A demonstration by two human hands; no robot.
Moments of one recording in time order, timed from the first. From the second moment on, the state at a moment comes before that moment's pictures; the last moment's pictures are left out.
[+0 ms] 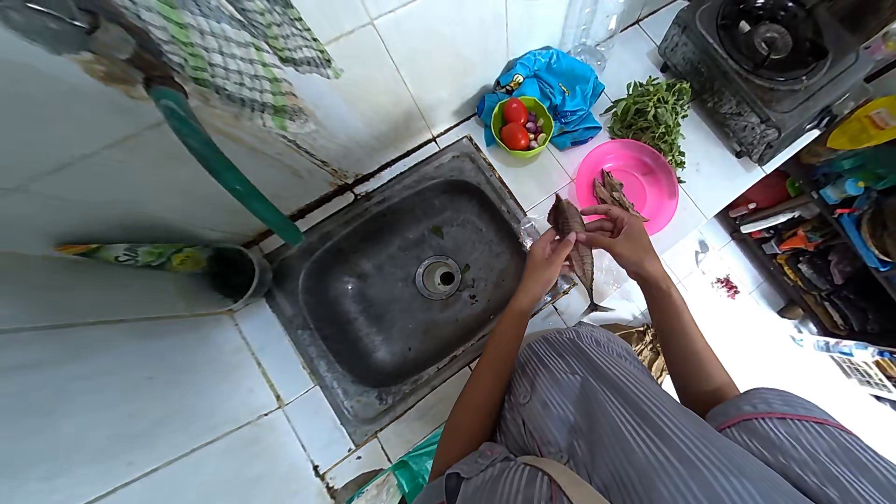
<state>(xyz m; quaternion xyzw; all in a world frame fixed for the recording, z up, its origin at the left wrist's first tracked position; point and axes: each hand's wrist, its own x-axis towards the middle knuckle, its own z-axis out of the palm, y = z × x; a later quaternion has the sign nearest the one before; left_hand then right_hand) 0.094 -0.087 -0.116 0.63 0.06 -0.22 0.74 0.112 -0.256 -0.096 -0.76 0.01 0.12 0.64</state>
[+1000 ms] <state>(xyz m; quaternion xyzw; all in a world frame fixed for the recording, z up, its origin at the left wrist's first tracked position) 0.090 -0.089 -0.122 0.69 0.05 -0.18 0.70 0.132 -0.237 -0.089 -0.90 -0.19 -0.13 0.37</state>
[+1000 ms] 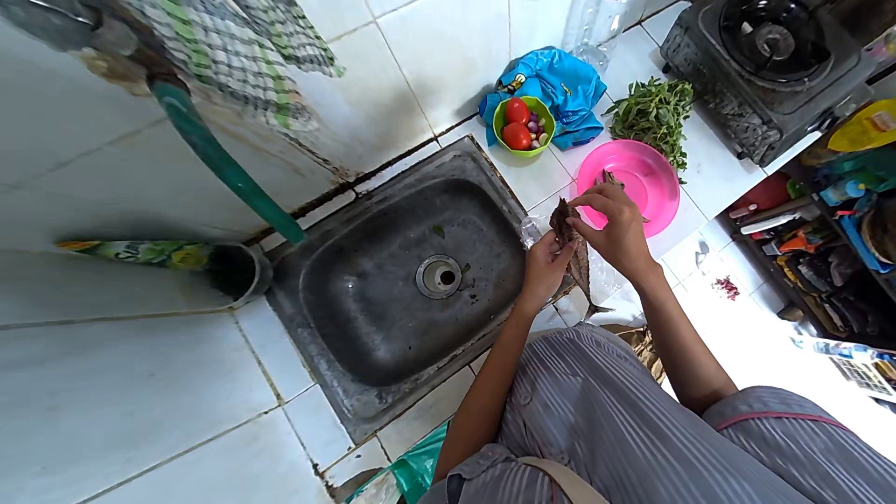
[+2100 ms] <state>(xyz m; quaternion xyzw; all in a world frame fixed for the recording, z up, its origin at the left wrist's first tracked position) 0.090 -0.084 -0.120 0.72 0.02 -0.18 0.67 0.139 -0.249 -0.084 -0.89 -0.22 -0.03 0.40</state>
